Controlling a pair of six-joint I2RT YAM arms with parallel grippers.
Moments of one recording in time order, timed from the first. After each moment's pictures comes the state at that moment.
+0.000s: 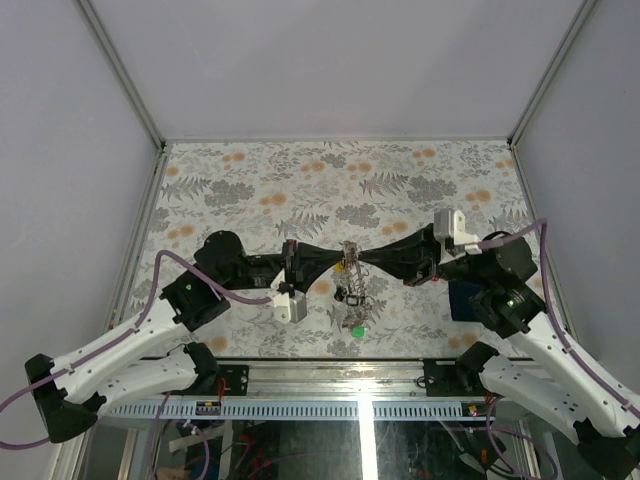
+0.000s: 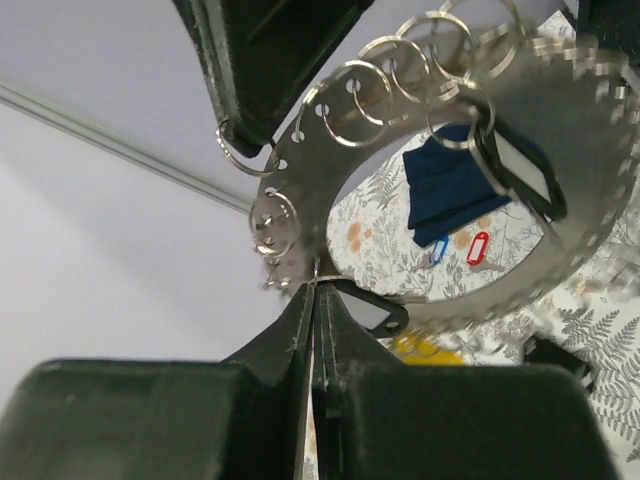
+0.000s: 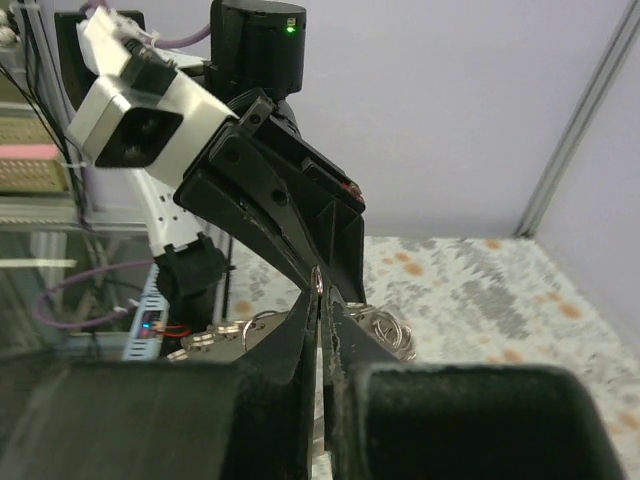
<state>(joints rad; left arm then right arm) -0.90 0.87 0.84 0.07 0.62 0.93 0.68 0.72 0.80 0.26 -0.77 0.06</state>
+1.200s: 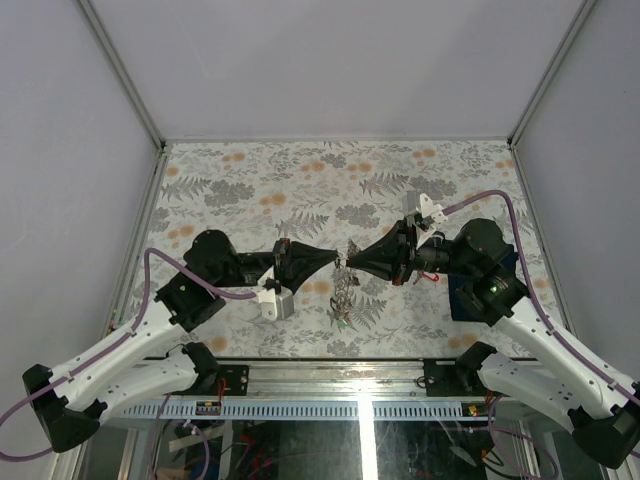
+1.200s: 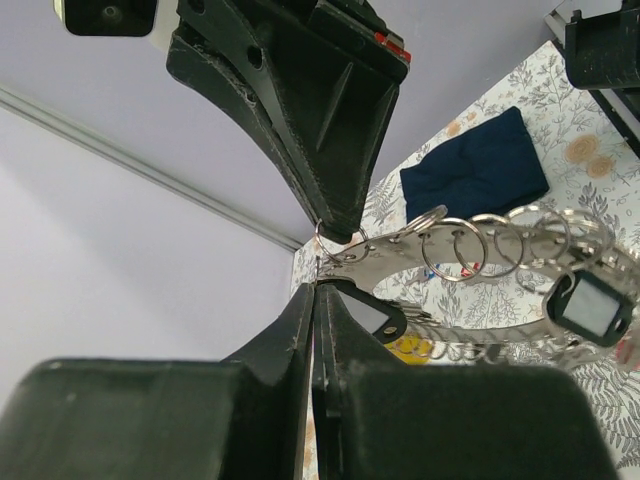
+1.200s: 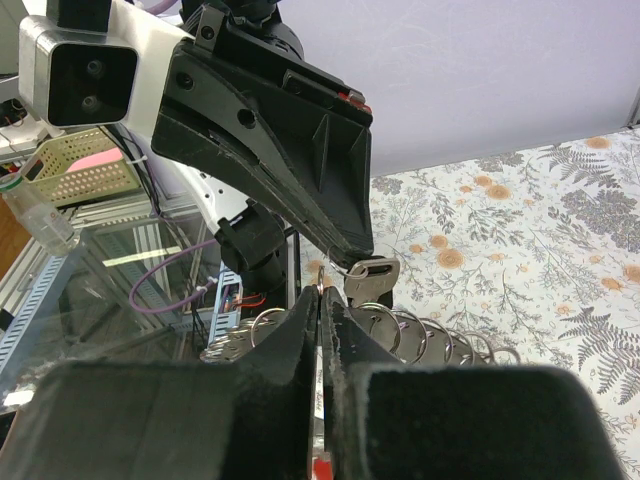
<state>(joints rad) -0.82 0.84 0.81 0.12 0.73 0.86 0.68 0.84 0.82 0.18 -0.80 0.29</state>
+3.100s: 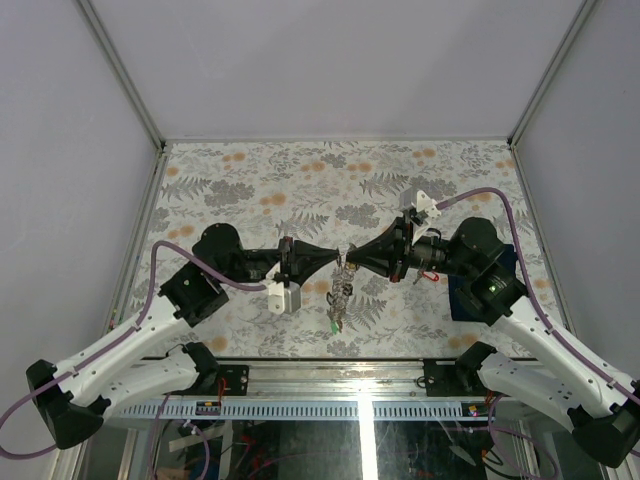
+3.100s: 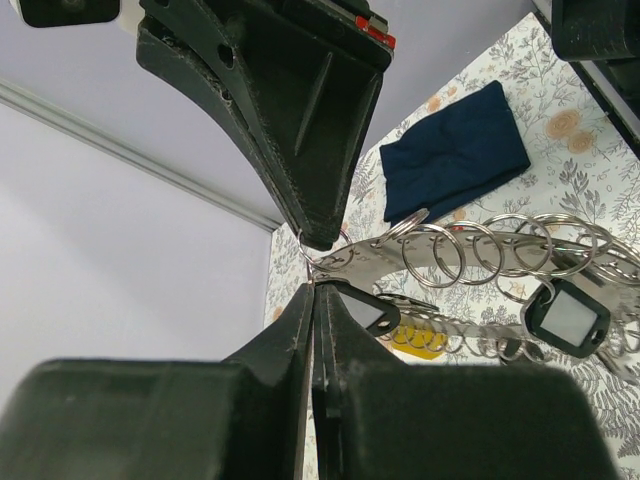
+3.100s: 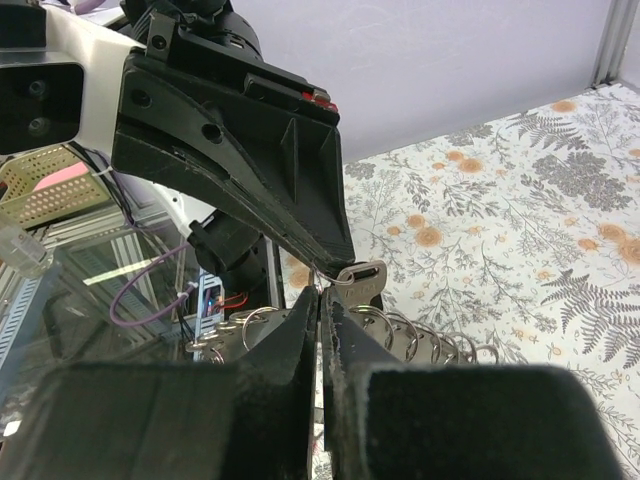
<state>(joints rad) -0.81 0.88 0.83 0.05 0.74 0.88 0.68 0.85 0.82 0.13 -0.71 0.29</state>
